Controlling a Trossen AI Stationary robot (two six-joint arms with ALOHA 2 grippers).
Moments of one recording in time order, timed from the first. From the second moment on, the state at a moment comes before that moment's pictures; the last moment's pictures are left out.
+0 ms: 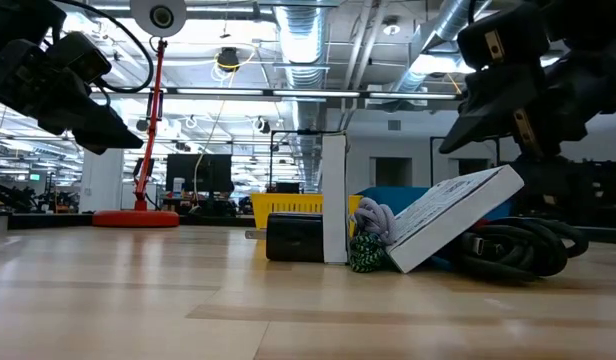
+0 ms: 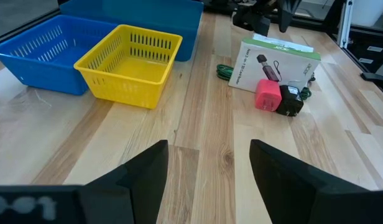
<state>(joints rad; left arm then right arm) -0.02 0.16 0.10 -0.30 -0.07 -0.18 0.40 1.43 0.43 0.37 0.17 1.38</state>
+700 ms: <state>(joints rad) -0.02 0.16 0.10 -0.30 -0.07 -0.18 0.38 1.43 0.43 0.35 0.17 1.39</state>
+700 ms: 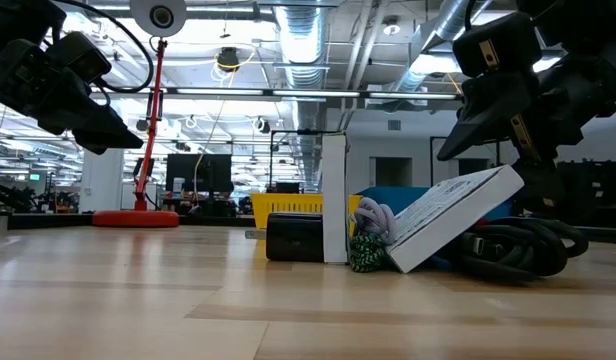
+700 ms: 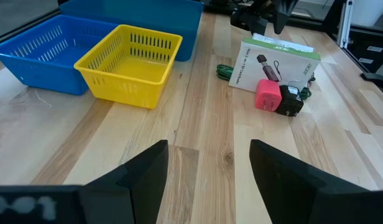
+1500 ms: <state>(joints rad) -0.02 0.16 0.10 -0.30 -0.07 -0.18 0.37 1.43 0.43 0.33 0.18 1.39</state>
